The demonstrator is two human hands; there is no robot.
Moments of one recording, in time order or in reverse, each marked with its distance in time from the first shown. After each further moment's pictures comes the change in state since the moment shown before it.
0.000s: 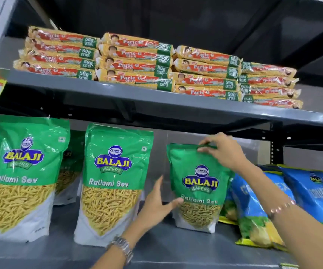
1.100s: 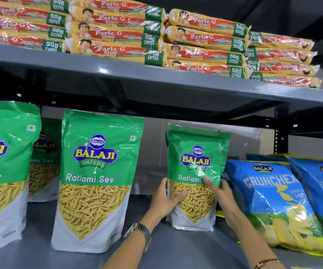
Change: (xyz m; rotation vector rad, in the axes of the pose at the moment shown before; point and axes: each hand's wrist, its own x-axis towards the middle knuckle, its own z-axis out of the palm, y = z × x) left_hand 0.051 -0.035 0.056 -0.225 -0.017 -0.196; right_hand -0.090 0.077 0.137 1.038 0.000 0.721
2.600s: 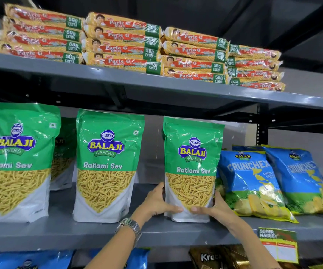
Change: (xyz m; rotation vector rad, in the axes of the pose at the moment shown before) left_hand -0.064 0.006 -0.022 0.226 -0.229 -0.110; right_hand -0.099 -0.001 -0.018 -0.178 -0.230 0.090
